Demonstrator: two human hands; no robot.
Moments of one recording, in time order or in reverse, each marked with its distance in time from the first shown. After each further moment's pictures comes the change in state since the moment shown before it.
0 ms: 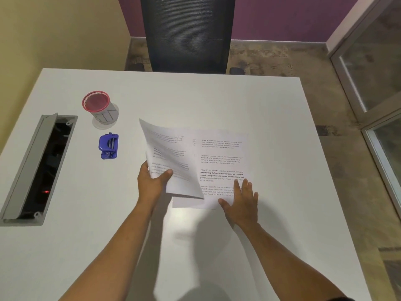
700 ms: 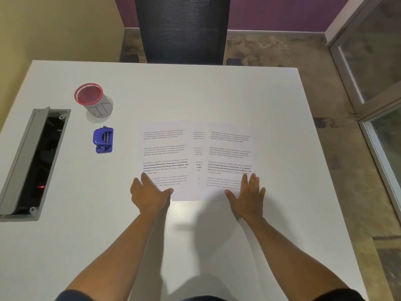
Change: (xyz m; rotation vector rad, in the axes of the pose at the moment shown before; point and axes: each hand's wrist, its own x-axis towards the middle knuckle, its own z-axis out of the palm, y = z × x) left_hand -0.009 -0.054 -0.001 1.005 0.163 -0.051; right_hand 0.000 0.025 -0.001 0.006 0.001 0.096
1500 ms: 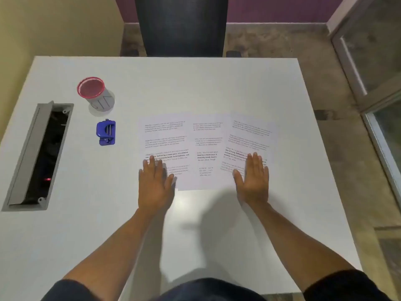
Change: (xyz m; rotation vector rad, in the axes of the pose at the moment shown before) left_hand -0.025 -0.010 -0.014 0.231 0.007 0.544; right_hand -0.005 0.004 -0.016 0.153 0.374 -0.195
